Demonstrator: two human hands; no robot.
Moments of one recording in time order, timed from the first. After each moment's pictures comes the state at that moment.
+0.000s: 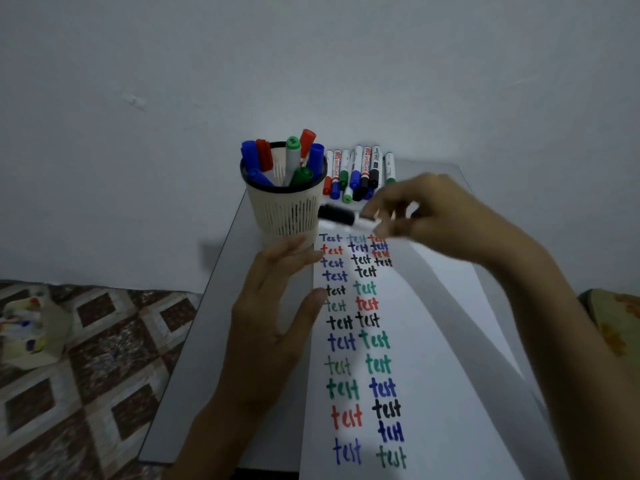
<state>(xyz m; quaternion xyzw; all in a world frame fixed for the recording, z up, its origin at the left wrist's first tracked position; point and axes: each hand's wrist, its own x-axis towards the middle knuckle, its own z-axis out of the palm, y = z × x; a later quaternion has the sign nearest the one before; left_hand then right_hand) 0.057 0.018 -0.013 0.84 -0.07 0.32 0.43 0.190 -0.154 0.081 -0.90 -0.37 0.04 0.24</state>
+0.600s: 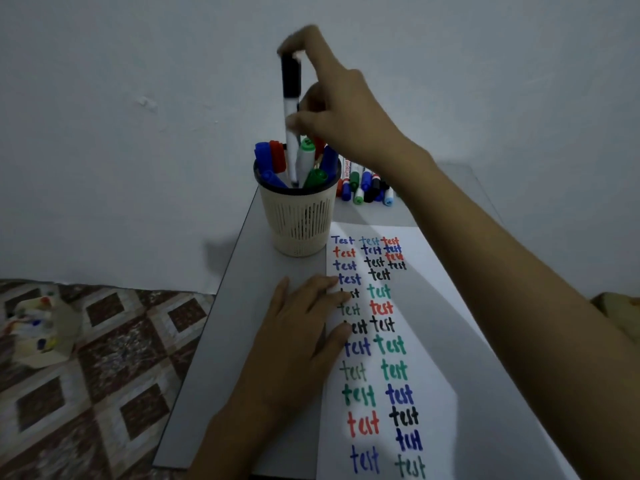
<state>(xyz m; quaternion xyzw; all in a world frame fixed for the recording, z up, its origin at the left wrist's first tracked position) 0.062 0.023 -0.041 0.95 -0.08 0.13 0.29 0.243 -0.037 0.116 -0.80 -0.45 -0.15 0.37</state>
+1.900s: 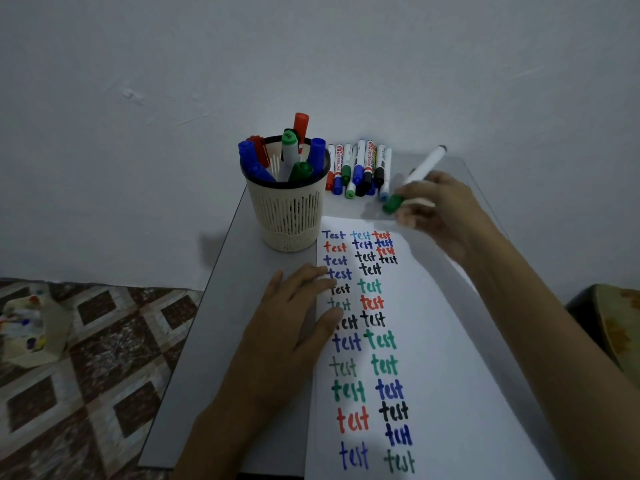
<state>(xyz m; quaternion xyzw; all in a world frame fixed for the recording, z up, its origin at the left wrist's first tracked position) 0.062 0.022 -0.036 0.90 -0.07 0.17 0.39 0.227 -0.153 0.039 -0.64 0.00 0.12 0.76</state>
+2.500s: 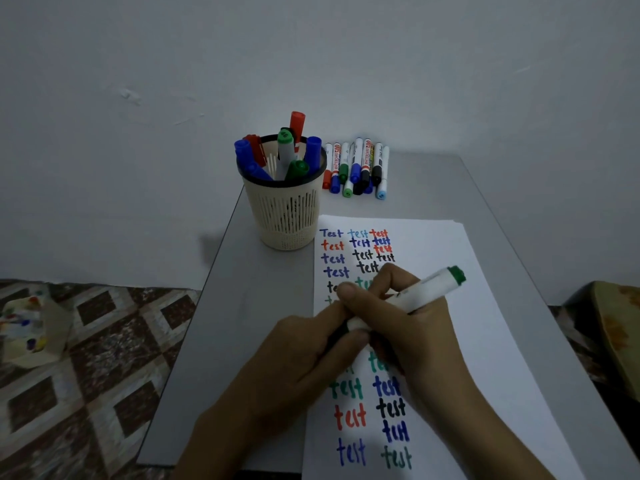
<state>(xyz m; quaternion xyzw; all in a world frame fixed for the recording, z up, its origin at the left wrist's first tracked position) 0.047 0.007 -0.013 0.84 -0.21 0.10 0.49 0.086 -0.131 0.008 -0.63 -0.10 0.12 0.76</state>
